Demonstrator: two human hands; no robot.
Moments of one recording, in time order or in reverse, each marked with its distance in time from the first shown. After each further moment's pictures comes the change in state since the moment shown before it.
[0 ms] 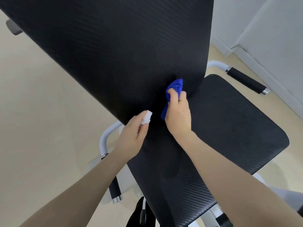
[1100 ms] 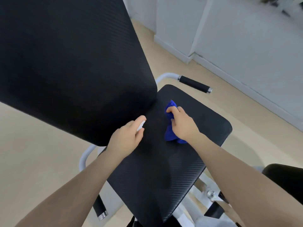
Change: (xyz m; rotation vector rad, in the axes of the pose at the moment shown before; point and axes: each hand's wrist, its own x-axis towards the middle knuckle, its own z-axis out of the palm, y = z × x) left_hand 0.030 0.072 0.032 0.420 -0.162 0.279; right_hand -0.019 0.094 -0.110 -0.010 -0.434 0.270
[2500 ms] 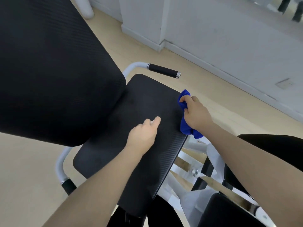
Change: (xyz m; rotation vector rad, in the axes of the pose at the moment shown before) left_hand 0.011 0.085 0.086 0.461 -0.093 0.273; right_hand -0.066 0.082 -0.054 -0.008 0.088 0.291
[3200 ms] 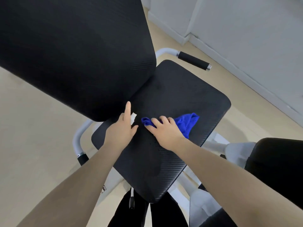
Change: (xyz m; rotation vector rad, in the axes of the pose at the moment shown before) left_hand -0.084 -0.102 0.034 -0.383 -0.037 -0.463; right_hand -0.041 -0.092 0.144 -0.566 -0.120 -0.705
